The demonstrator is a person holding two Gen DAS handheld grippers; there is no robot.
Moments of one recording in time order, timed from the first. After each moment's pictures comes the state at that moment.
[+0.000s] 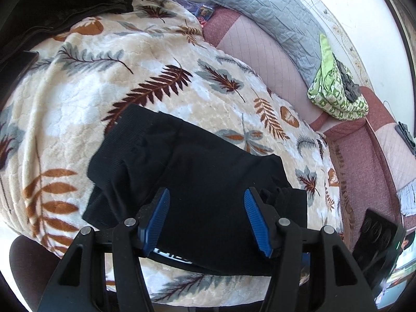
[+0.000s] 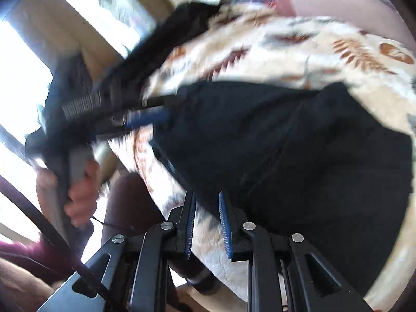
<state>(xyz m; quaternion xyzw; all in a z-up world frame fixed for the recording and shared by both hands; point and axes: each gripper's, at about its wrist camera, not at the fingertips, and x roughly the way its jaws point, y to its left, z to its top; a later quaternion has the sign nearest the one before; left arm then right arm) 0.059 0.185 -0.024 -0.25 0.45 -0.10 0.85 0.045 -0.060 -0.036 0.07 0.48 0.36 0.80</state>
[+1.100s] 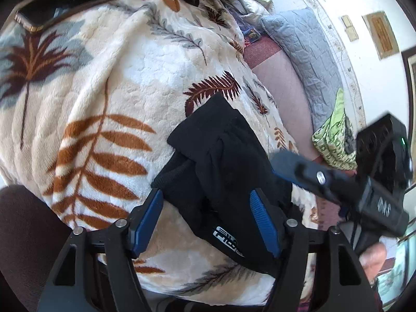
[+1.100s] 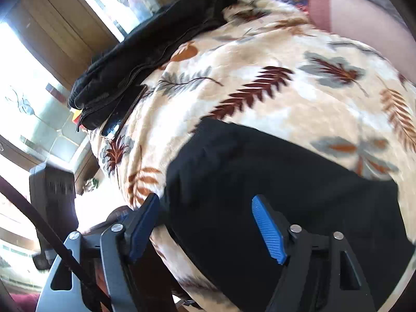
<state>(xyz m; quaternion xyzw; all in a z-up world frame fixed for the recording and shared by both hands) 0.012 0.259 -0.084 -0.42 0.41 -0.07 0.81 0.134 0.084 -0.021 -0.03 0.53 0.35 0.77</state>
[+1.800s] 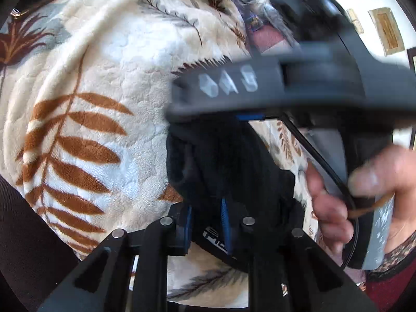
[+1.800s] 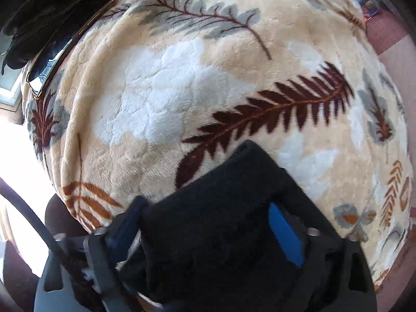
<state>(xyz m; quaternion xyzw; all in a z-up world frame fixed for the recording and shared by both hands) 0.028 0.232 -0.089 -0.41 0.43 -0.07 0.80 0.187 0.210 -0.084 -0.30 0.62 0.26 0.68</state>
